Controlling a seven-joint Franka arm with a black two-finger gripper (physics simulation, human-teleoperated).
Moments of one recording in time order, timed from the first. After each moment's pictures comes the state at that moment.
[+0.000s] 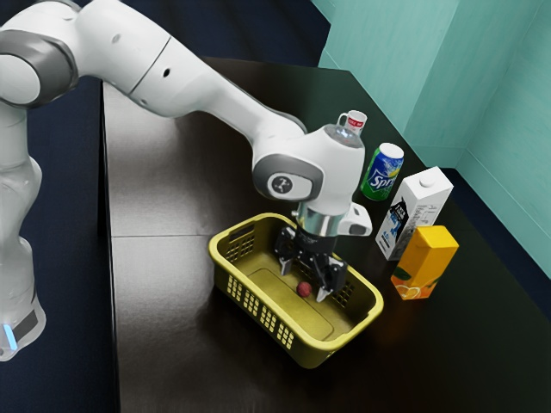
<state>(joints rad) -0.27 0.05 -0.03 -2.03 -0.07 2.13 -0.82</state>
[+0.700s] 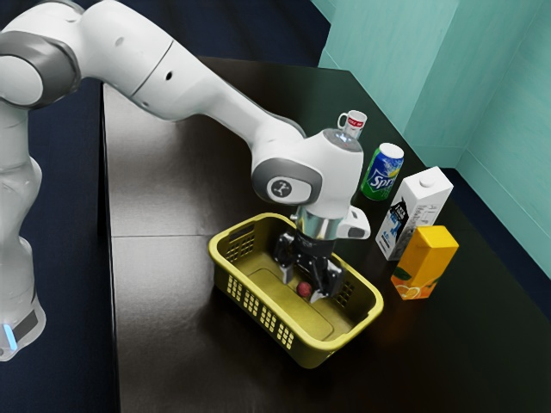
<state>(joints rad) -0.27 0.06 -0.03 -2.04 -0.08 2.14 -0.84</state>
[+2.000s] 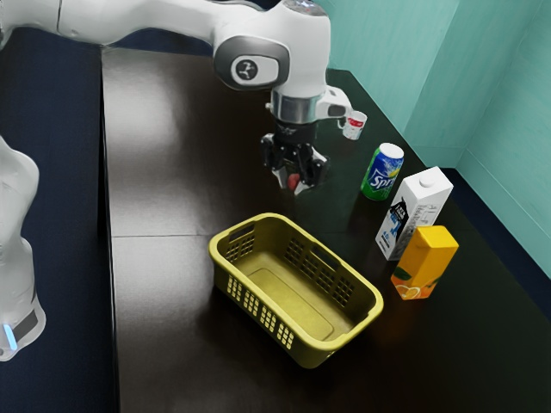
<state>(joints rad) -0.21 -0.28 0.03 -2.01 0.00 1.92 -0.85</state>
